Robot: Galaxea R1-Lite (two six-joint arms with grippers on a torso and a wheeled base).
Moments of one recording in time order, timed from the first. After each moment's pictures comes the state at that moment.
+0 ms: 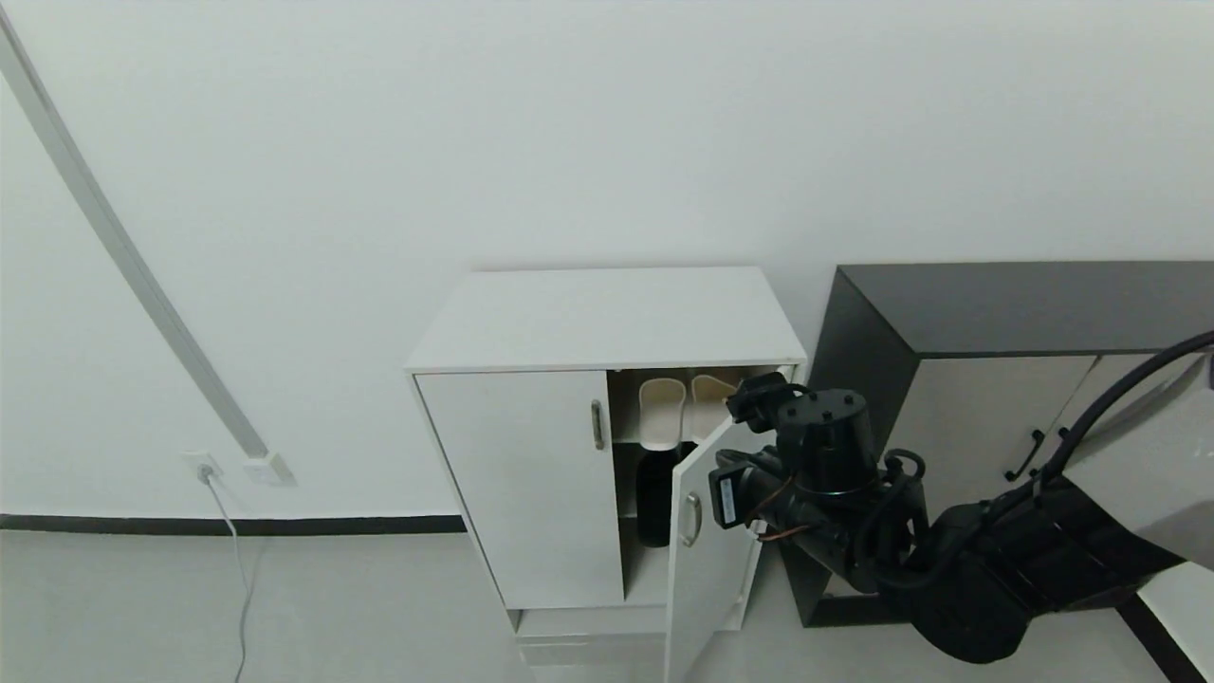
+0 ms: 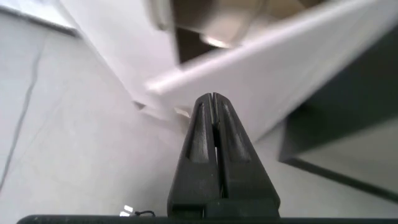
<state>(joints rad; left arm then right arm) 0.00 0.00 0.00 0.00 -0.03 0.00 0.73 2.02 -0.90 -0.80 -0.32 0.11</state>
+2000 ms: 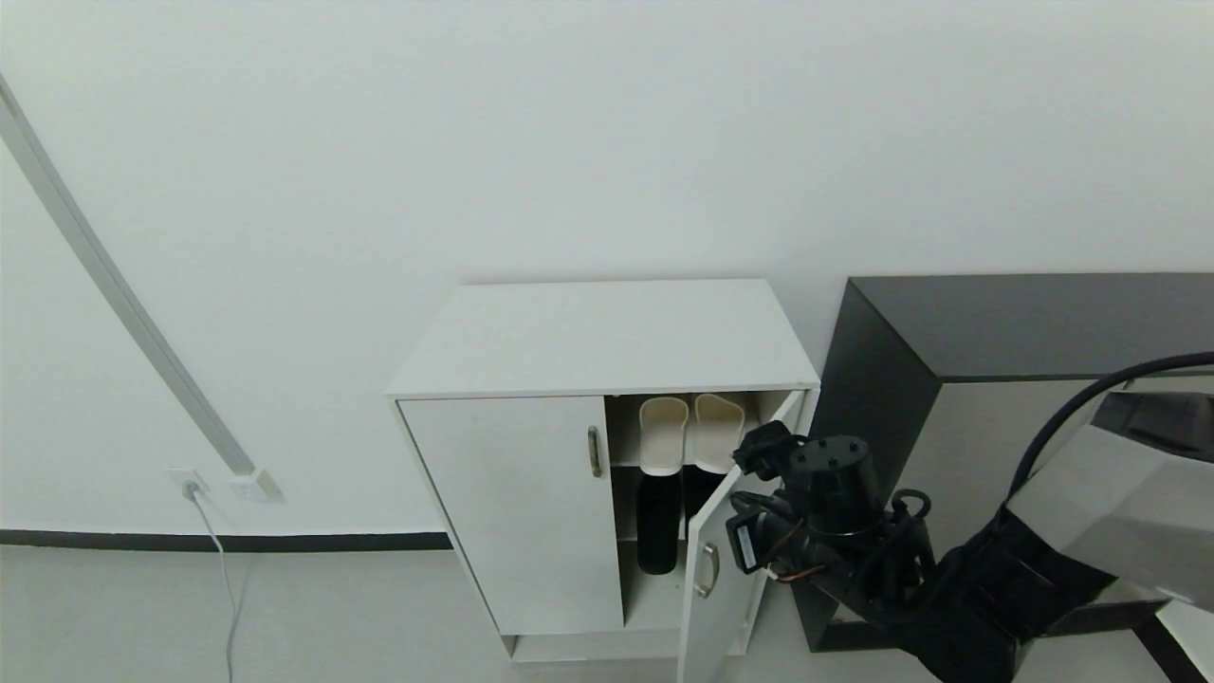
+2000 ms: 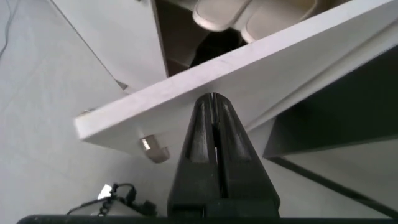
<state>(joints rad) 0.00 0.00 0.00 0.00 -0.03 0.00 0.69 2.12 -0.78 -0.93 -0.25 0.03</state>
